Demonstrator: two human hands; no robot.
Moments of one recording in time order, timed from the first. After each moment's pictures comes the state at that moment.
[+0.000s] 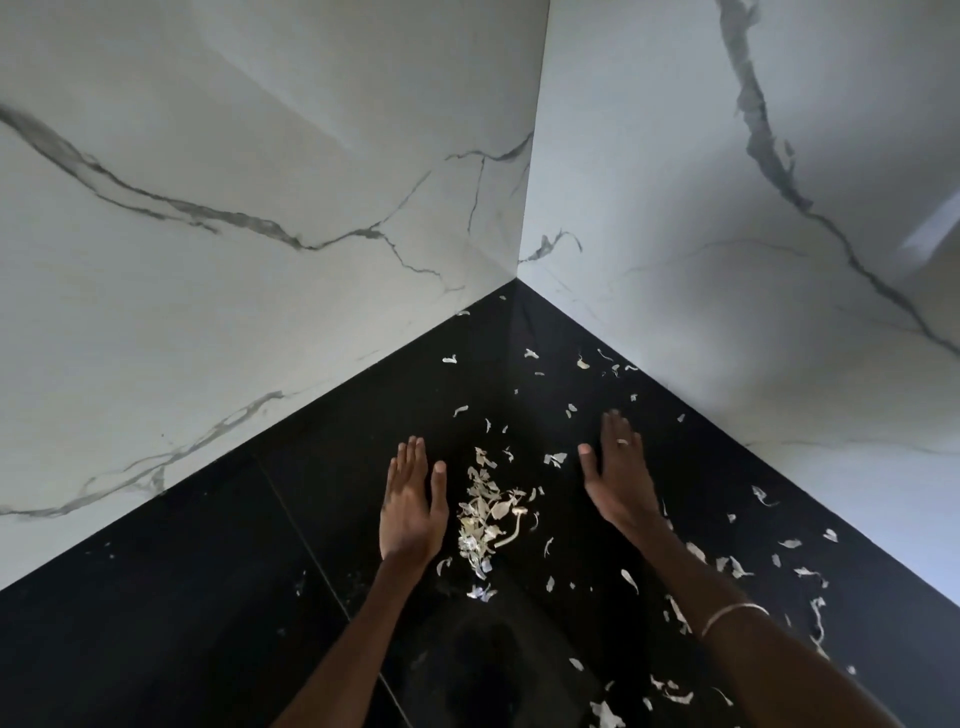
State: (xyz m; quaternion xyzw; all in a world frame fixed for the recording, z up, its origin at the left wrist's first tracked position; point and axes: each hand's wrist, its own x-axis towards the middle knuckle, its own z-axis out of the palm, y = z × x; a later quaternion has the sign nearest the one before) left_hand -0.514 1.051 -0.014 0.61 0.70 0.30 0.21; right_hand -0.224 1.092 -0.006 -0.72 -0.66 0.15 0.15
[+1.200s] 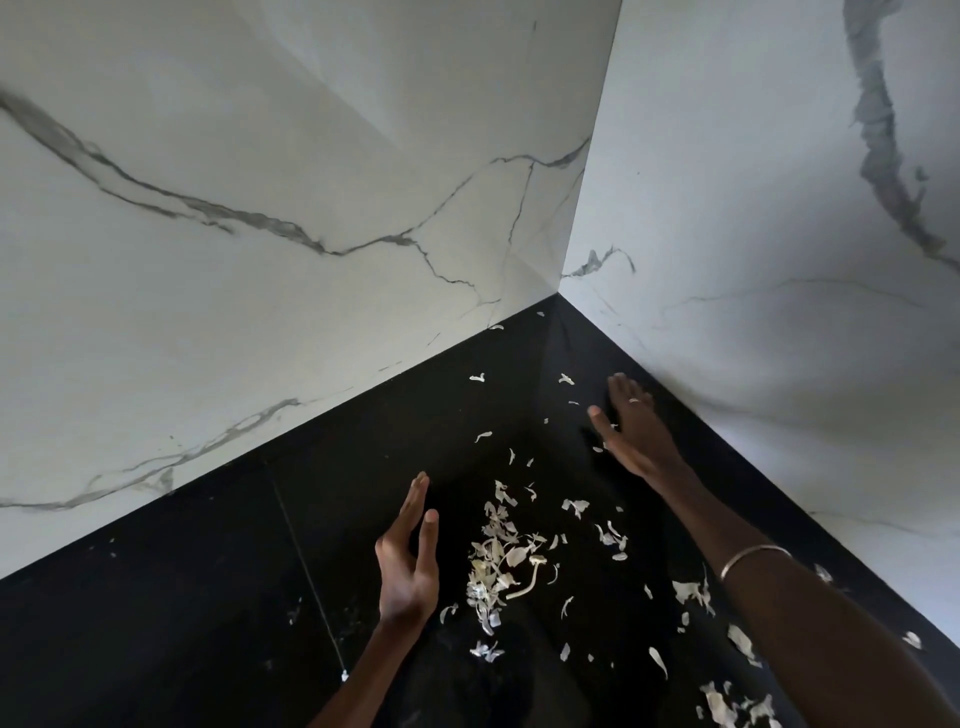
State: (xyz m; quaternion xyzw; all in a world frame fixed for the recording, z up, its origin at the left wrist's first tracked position) left_hand -0.510 1.032 0.003 0.47 0.62 0.53 0.33; right_hand -0.219 1.229 0.000 -0.64 -0.73 0.20 0.12
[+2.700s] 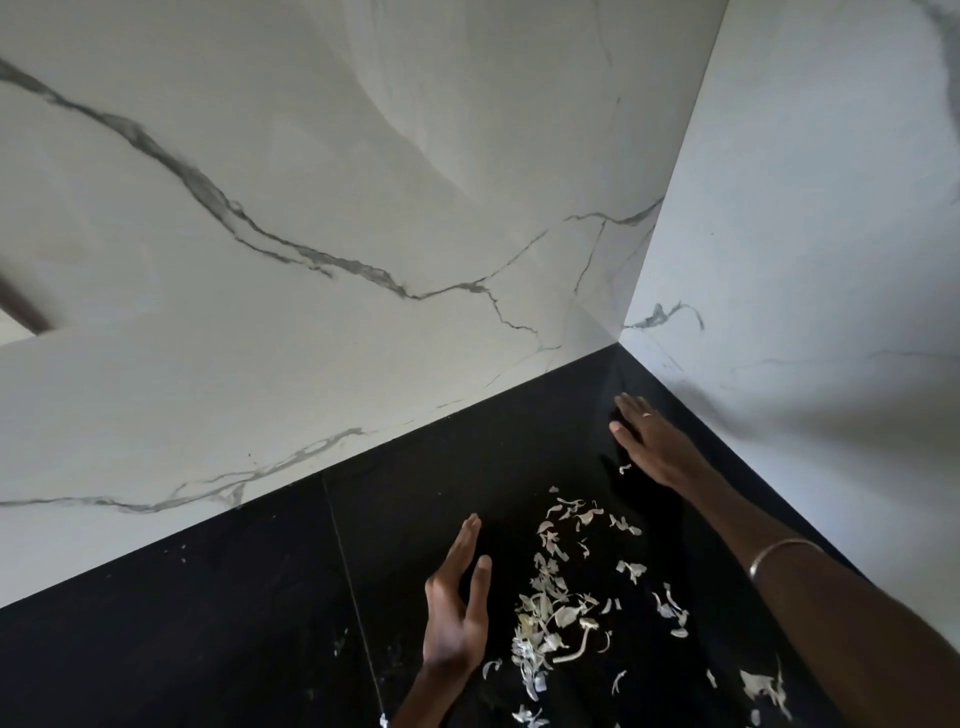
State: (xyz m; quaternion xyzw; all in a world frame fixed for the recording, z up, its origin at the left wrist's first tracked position) left_hand -0.511 1.029 0.010 0.46 0.63 0.52 0.34; right_hand -0.264 1.285 0.029 -0.56 -0.80 0.21 0.07
